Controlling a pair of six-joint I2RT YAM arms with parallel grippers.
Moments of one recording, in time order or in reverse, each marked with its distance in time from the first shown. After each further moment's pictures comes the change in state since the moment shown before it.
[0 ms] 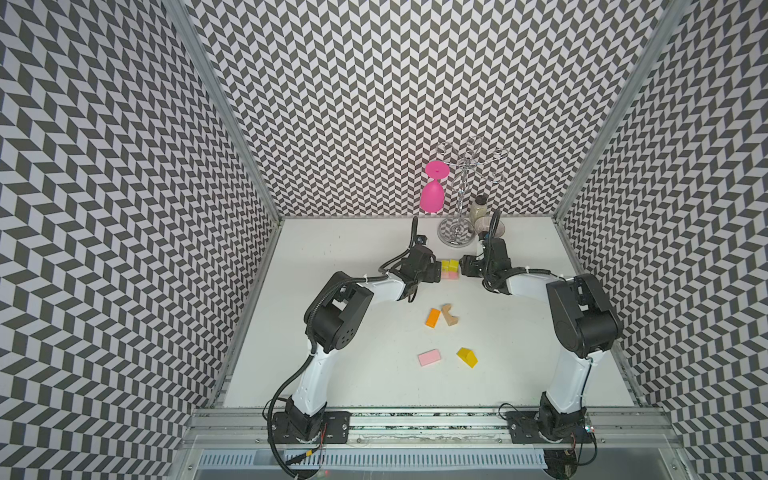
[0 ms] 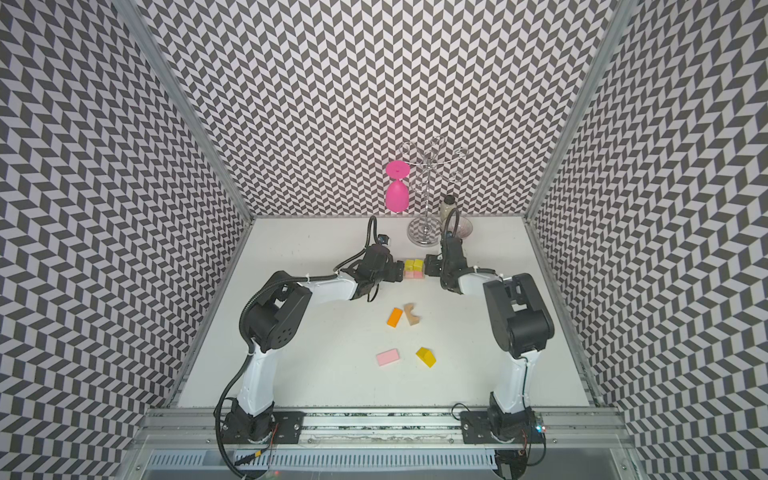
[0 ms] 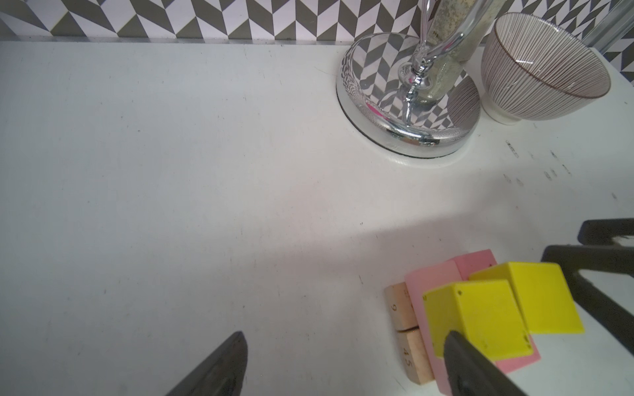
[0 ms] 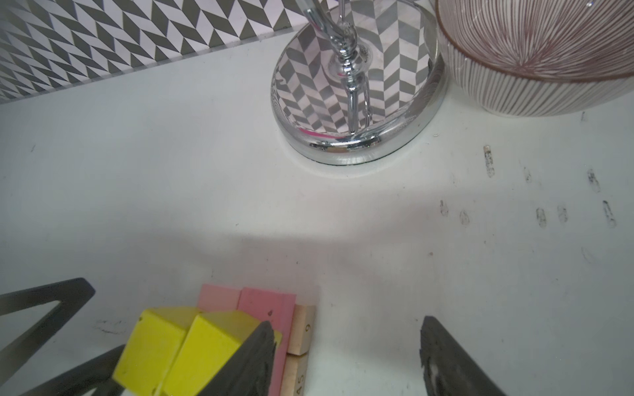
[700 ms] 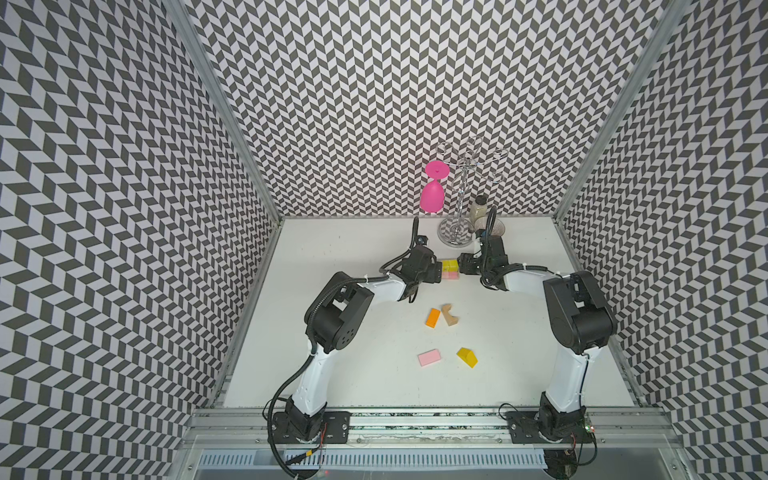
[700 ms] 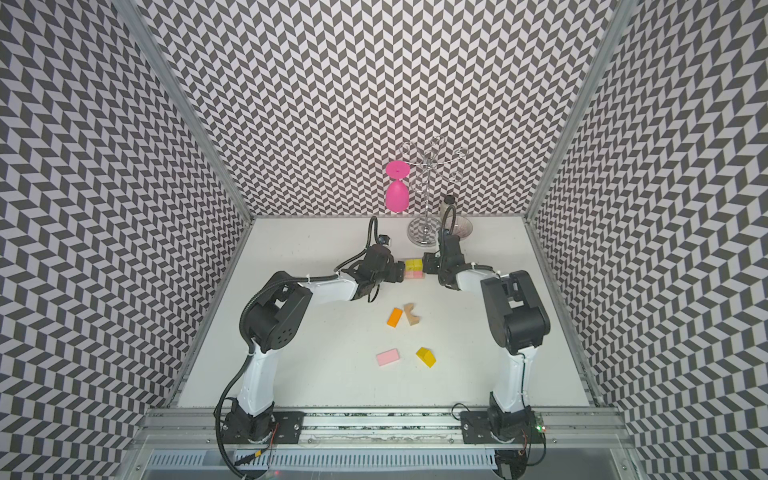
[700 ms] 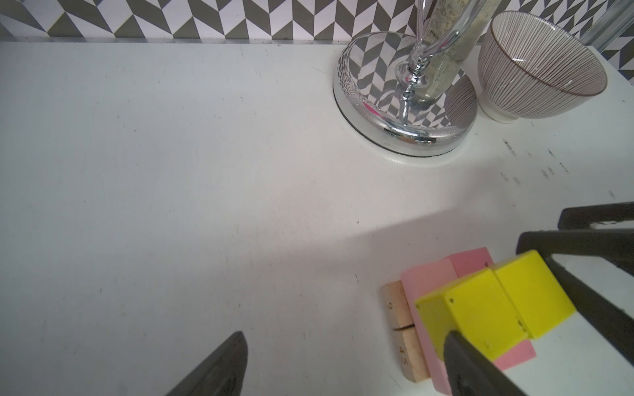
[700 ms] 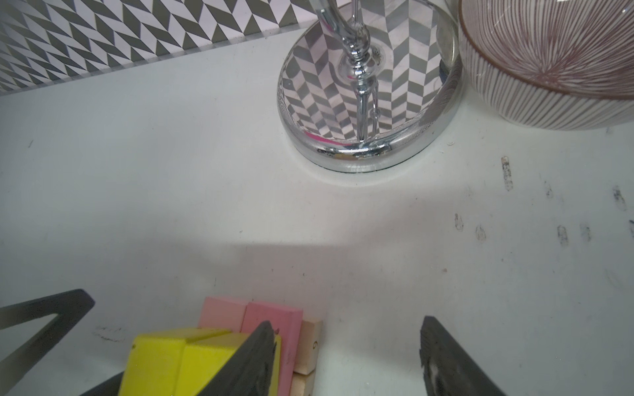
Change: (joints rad) left arm -0.006 0.000 0.000 0.000 -0.005 0.001; right arm 0.002 0.036 0.047 -0.030 0.000 -0.008
